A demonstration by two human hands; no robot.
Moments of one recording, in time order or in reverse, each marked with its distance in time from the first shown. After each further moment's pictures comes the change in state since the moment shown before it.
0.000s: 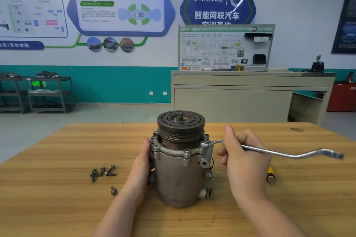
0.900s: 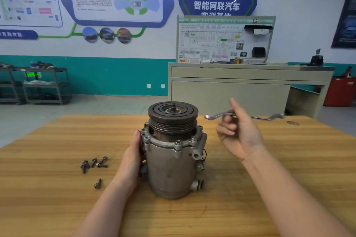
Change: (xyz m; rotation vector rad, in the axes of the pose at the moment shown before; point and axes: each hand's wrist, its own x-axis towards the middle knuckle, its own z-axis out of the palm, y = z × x) left_hand 0.003 -0.005 0.002 0.006 0.029 0.057; right_hand 0.069 0.024 -0.009 0.779 -0.263 0.782
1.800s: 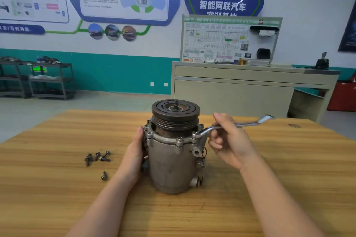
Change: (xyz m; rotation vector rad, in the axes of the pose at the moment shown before) left_hand -0.002 0.000 0.001 0.040 0.048 -0.033; right_hand -0.014 0.016 -0.004 -0.243 -0.107 0.068
